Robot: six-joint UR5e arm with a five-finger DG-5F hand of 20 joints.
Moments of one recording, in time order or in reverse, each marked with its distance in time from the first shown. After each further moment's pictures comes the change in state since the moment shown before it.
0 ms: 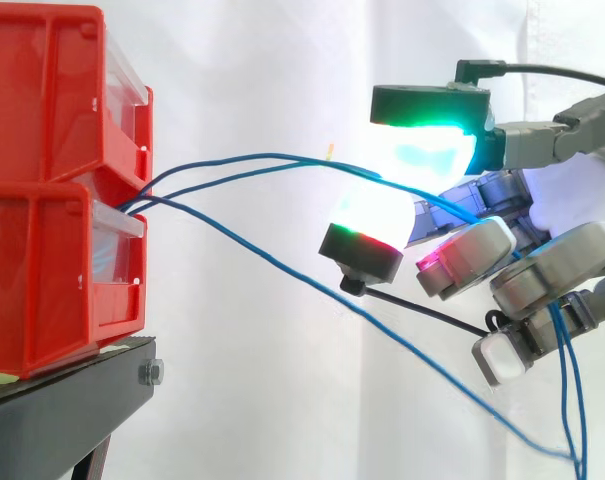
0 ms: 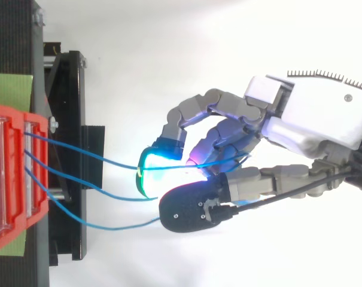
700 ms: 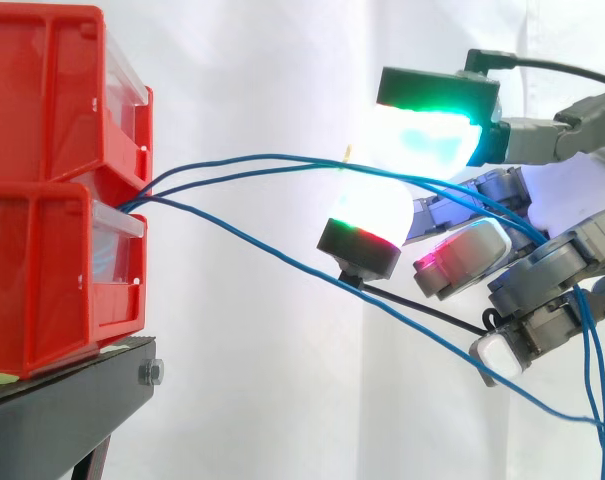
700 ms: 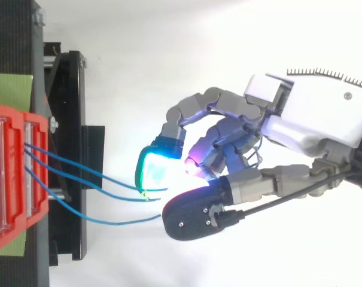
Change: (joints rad) arm -0.003 0.000 0.001 0.000 -0.006 0.000
